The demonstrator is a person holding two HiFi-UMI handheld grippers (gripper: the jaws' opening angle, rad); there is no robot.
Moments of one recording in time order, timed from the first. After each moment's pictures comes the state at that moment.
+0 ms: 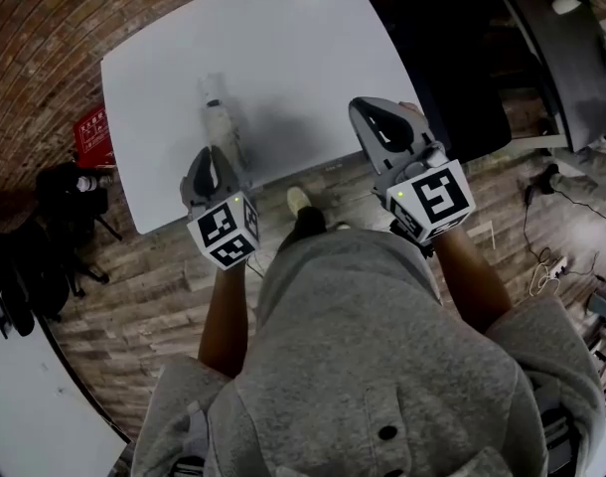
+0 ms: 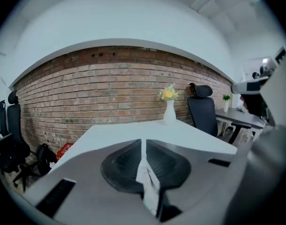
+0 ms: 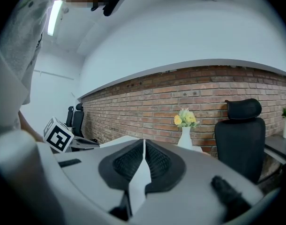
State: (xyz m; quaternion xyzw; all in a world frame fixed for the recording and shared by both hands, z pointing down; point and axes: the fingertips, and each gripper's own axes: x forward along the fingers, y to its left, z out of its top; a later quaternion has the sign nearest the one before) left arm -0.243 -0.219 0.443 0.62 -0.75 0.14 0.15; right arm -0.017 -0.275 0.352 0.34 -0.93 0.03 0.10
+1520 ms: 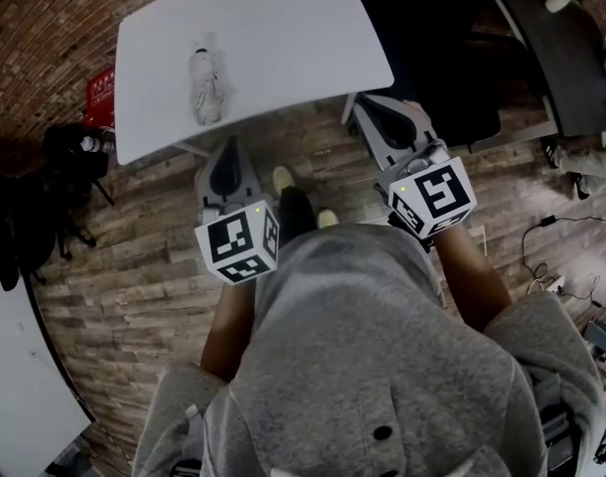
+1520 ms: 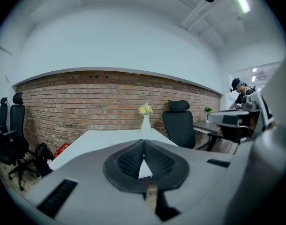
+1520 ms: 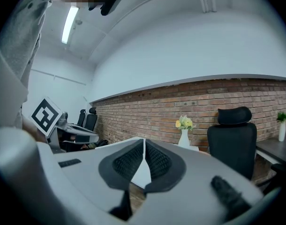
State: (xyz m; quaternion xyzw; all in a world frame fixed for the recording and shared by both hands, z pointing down) left arm -0.063 -0.052 0.360 0.66 -0.74 0.09 0.11; right arm 0.103 -0.120 0.335 0.30 -0.95 0.00 0.07
